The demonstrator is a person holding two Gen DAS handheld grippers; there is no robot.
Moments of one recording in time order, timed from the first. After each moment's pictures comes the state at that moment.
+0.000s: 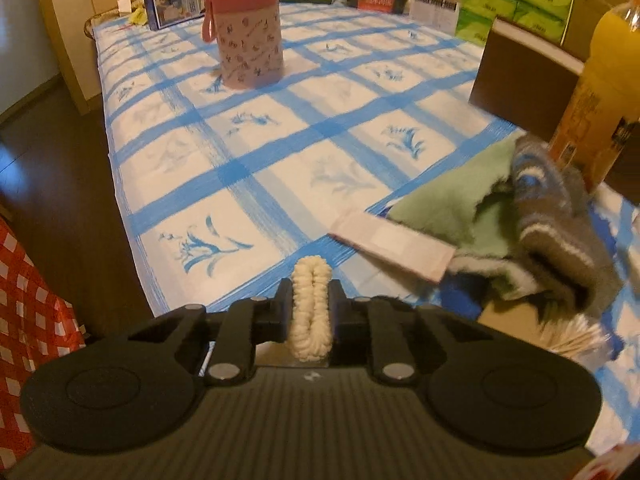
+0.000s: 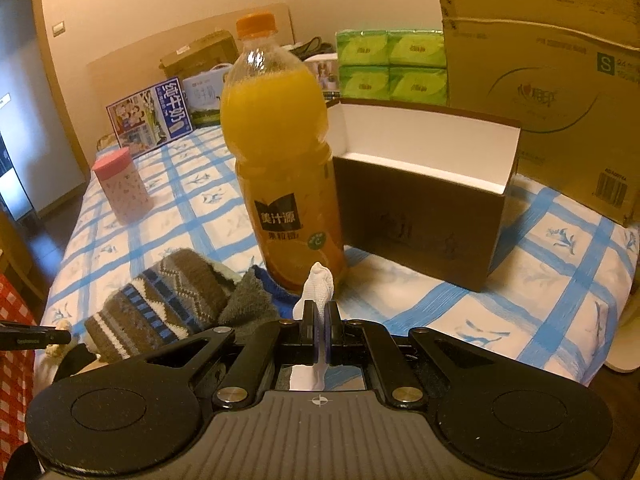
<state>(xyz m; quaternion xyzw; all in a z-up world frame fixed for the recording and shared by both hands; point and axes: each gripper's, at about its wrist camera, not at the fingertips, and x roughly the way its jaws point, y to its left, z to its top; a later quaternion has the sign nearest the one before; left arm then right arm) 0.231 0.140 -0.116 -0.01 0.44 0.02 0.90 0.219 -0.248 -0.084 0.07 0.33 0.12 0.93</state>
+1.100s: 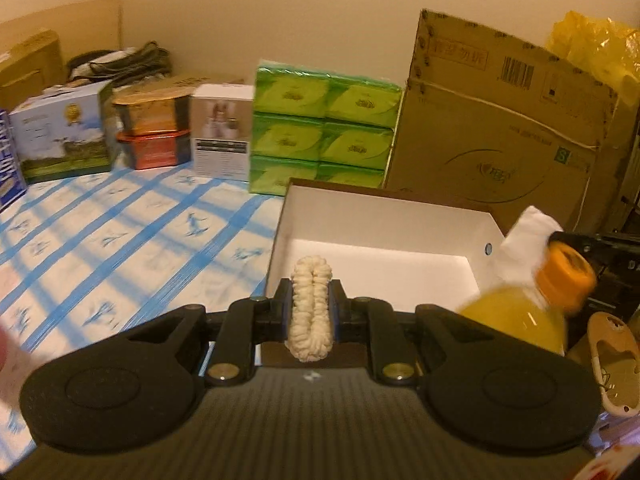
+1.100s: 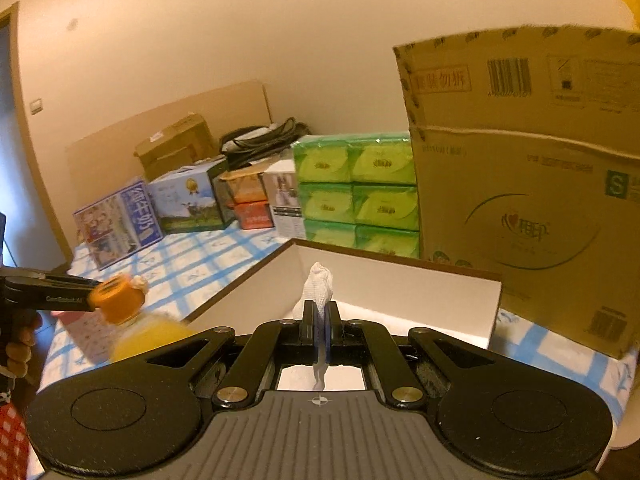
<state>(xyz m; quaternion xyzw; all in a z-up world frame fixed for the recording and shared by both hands) 0.484 -0.028 0.013 0.03 0.33 -0.25 0.91 0.370 -0.321 -0.001 0.11 0.24 0.09 0.96</state>
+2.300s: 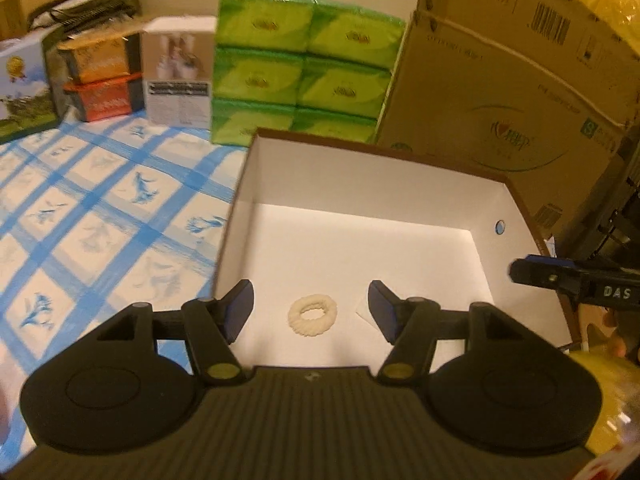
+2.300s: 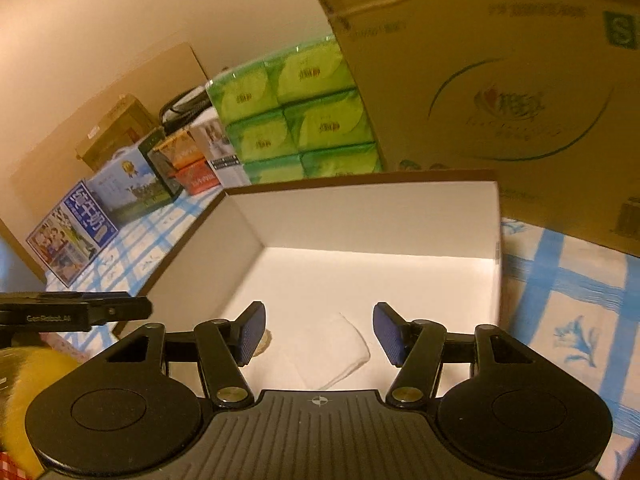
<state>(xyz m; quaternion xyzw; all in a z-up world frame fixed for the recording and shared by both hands) 0.551 -0.064 -0.034 0.03 0.41 -0.27 0.87 0.432 -0.360 -0.063 0.22 0.34 0.04 0.91</state>
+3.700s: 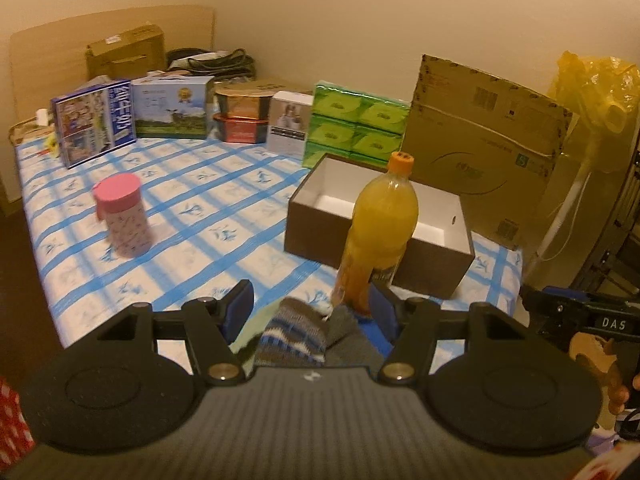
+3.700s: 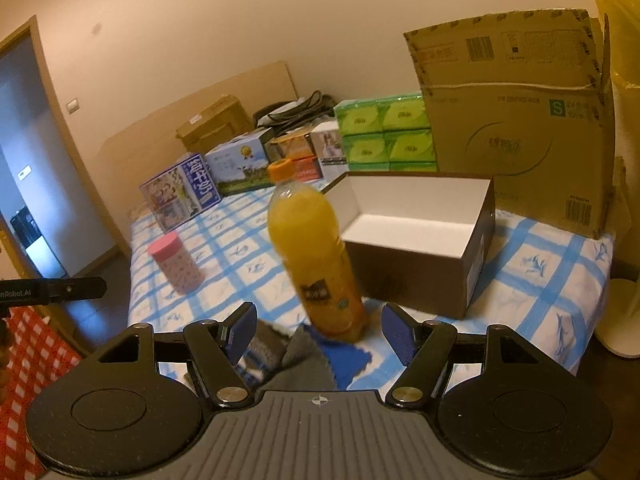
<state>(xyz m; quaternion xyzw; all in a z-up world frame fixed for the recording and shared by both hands) 0.176 0.034 0.084 -0.02 0.32 -0.12 0.94 0.146 -0.290 0.030 0.15 0.29 0.14 0.94</state>
